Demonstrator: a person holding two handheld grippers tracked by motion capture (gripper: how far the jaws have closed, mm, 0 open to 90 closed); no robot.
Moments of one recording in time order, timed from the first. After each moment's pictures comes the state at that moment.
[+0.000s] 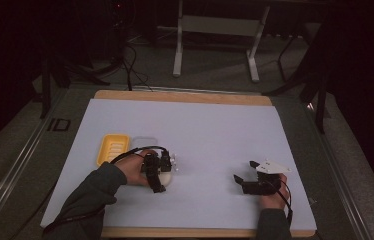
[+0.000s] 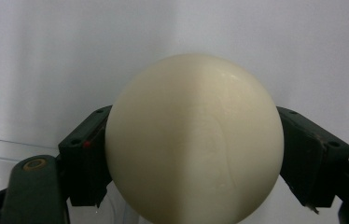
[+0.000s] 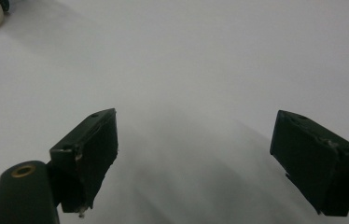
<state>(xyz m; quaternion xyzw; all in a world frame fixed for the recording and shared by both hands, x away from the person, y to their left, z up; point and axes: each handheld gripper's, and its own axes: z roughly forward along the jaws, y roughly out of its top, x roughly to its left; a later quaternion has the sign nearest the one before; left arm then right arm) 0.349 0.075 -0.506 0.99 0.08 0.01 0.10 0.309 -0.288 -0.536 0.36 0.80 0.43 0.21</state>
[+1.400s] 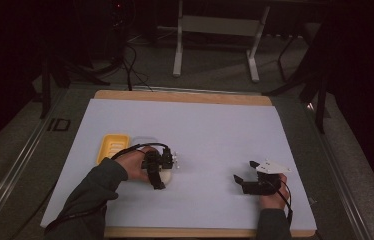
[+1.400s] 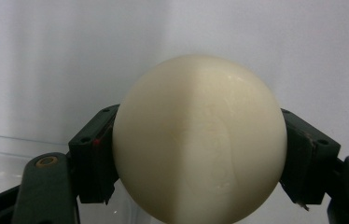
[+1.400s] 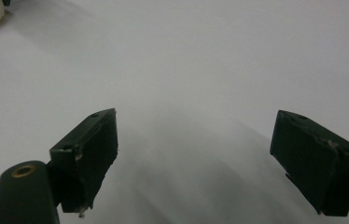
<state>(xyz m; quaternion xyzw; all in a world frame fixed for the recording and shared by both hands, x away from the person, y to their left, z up) 0.356 0.073 -0.496 0.99 0.08 0.01 0.08 0.309 -0.288 -0.536 0.36 0.80 0.43 0.21</state>
